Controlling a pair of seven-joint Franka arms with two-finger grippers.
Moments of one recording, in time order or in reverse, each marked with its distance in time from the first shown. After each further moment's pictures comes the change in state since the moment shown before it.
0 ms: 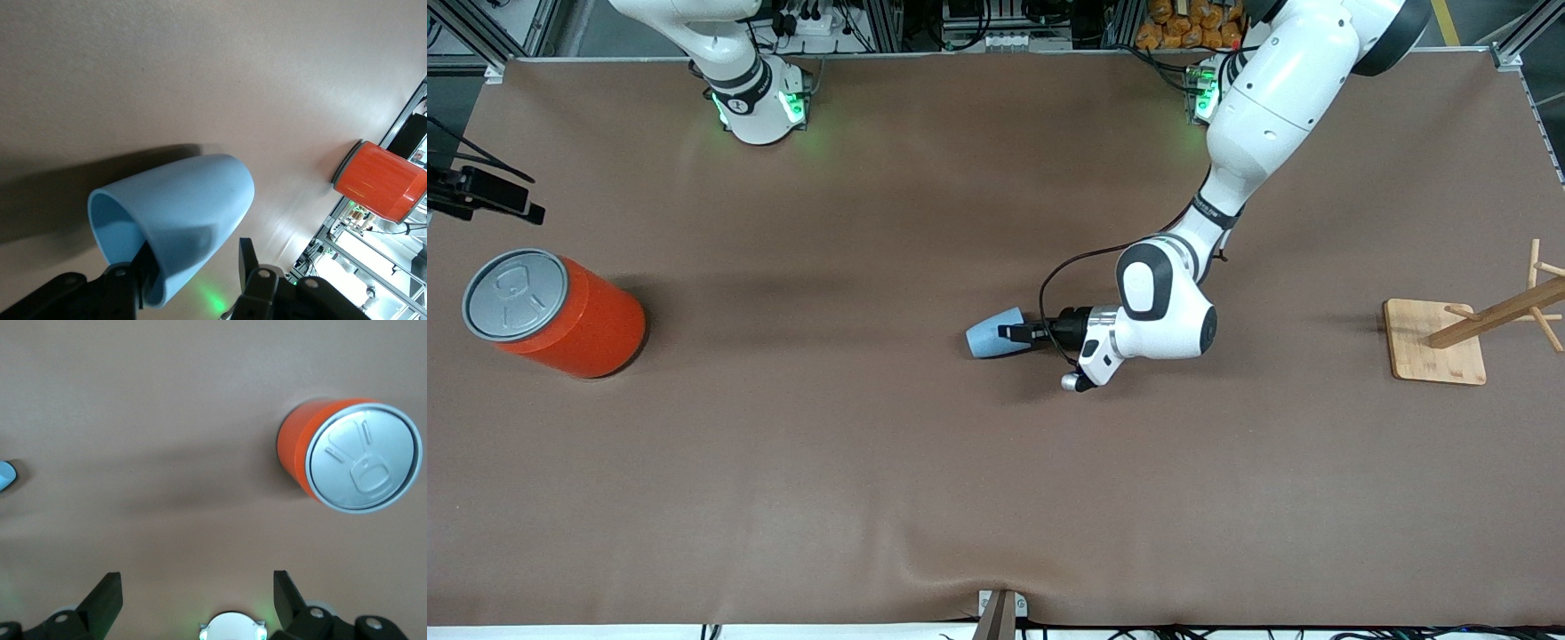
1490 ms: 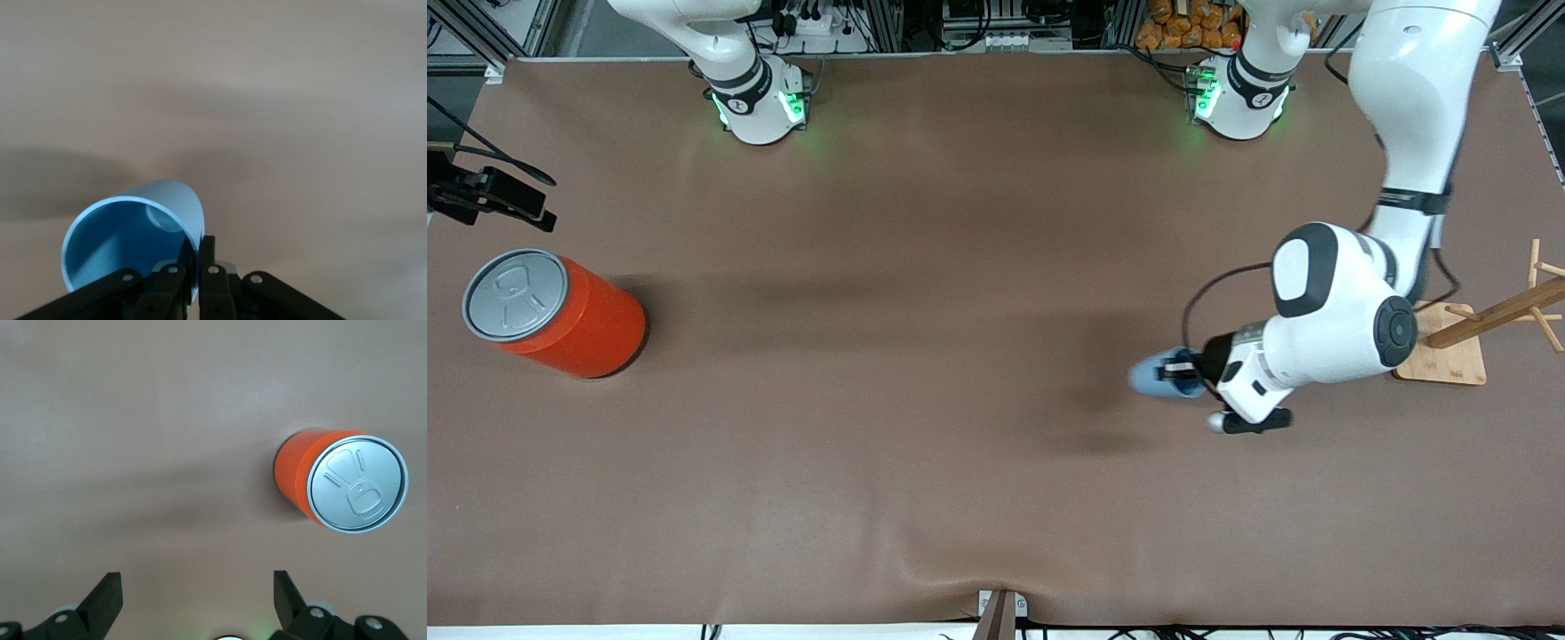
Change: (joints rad) left arm 0.290 -0.244 0.025 0.077 0.949 -0.222 -0.299; right arm 0.050 -0.009 0.038 0.019 -0.061 0.069 0.046
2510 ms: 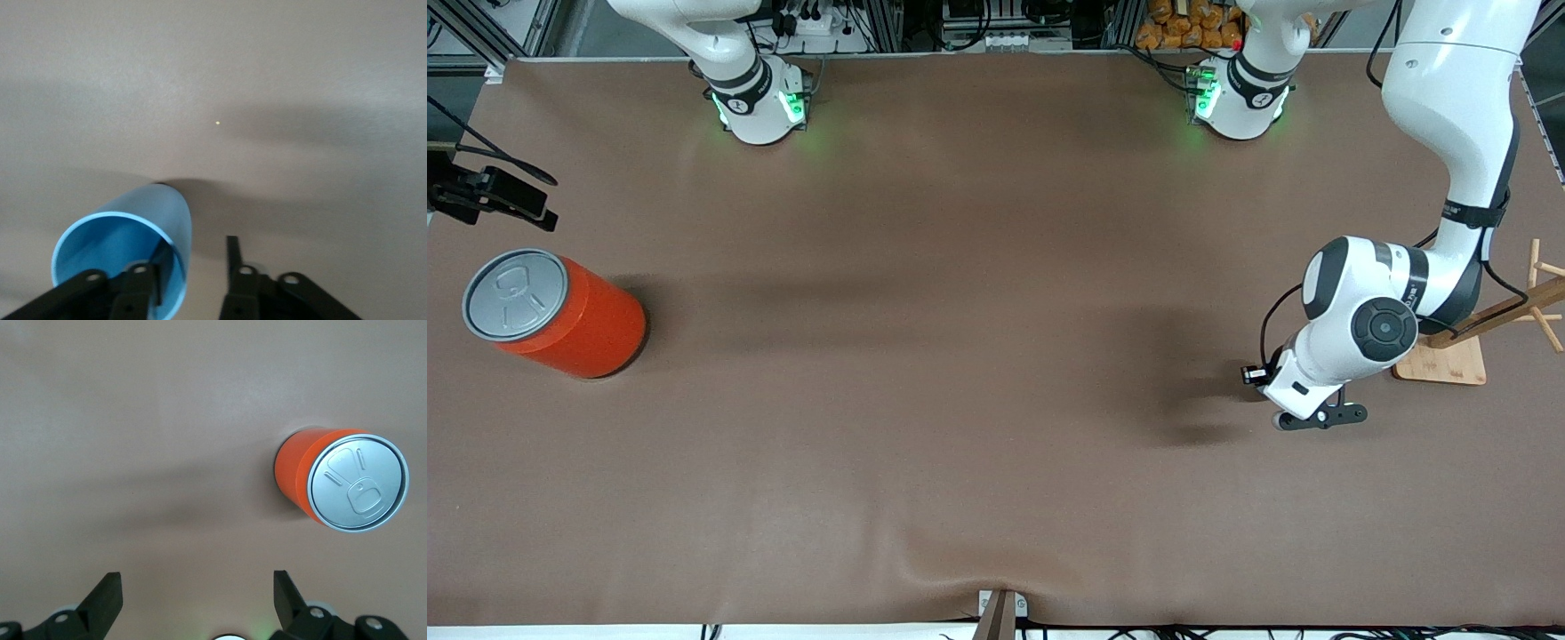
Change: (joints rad) left arm 0.124 -0.016 -0.026 -0.181 0.436 0.129 -0.171; right arm 0.009 0.000 -0.009 0.000 0.000 -0.004 0.000
